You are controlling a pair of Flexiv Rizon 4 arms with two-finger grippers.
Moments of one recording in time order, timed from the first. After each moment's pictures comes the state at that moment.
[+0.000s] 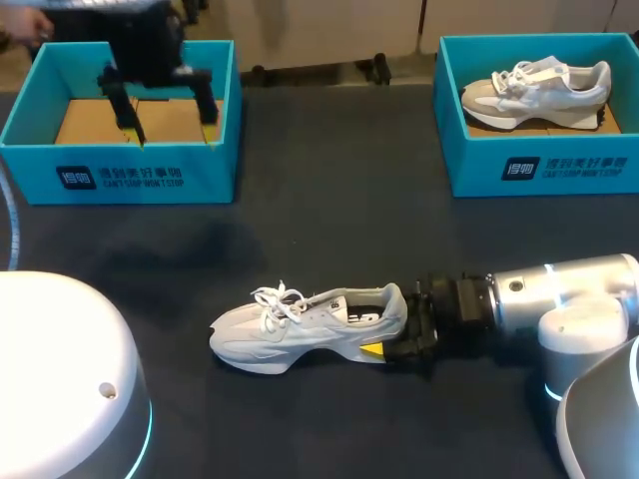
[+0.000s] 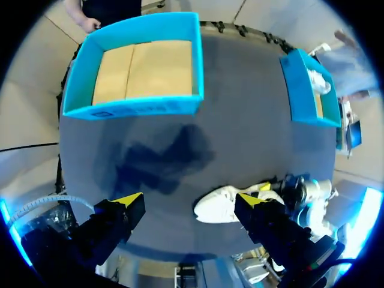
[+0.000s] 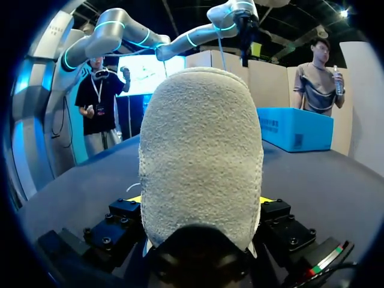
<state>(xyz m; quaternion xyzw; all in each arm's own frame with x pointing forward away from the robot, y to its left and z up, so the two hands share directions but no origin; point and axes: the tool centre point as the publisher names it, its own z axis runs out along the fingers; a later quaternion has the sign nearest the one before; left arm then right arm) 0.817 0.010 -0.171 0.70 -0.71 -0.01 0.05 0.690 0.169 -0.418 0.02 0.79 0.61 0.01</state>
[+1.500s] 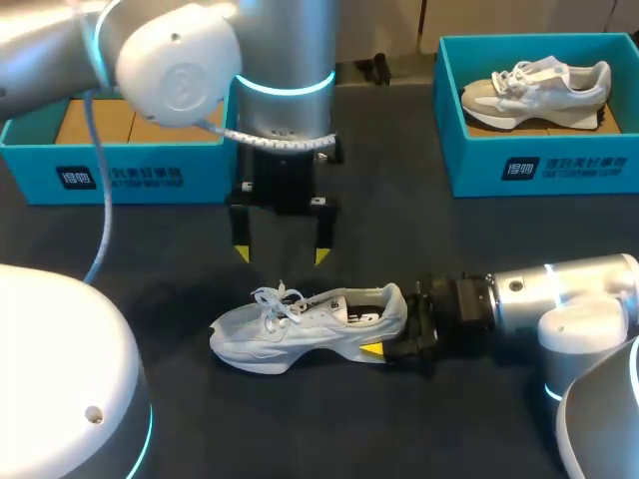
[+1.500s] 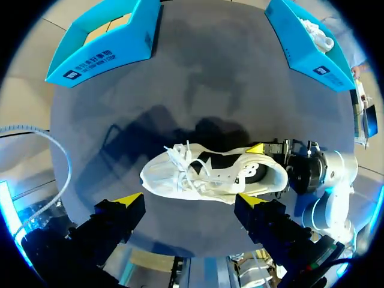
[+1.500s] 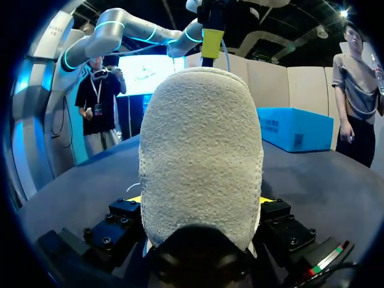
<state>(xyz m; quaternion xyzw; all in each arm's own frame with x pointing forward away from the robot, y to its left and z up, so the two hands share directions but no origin) 0.690 -0.124 -0.252 0.70 -0.71 -0.07 0.02 0.690 0.169 -0.419 0.02 0.79 0.61 0.01</state>
